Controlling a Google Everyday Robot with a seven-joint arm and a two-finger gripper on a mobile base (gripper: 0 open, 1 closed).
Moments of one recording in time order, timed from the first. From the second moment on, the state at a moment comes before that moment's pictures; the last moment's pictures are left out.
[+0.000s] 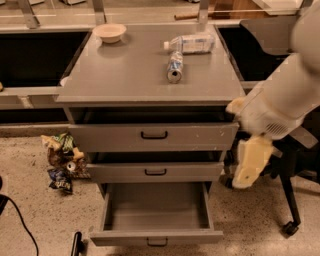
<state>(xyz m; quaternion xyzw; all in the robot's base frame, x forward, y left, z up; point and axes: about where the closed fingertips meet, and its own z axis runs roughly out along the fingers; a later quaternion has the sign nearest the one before) 0.436 -0.167 0.872 -0.65 0.74 0.04 0.16</state>
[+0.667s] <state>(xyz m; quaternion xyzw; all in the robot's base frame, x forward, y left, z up) 0.410 -0.106 0.747 -0.71 0.69 0.07 0.12</state>
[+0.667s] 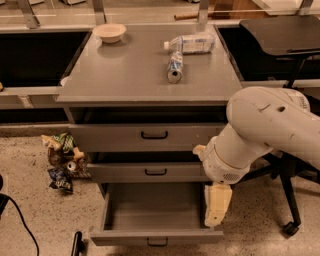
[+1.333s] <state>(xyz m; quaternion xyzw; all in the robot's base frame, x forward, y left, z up) 0.396 -0.098 0.712 -0.72 0.68 0.07 0.11</state>
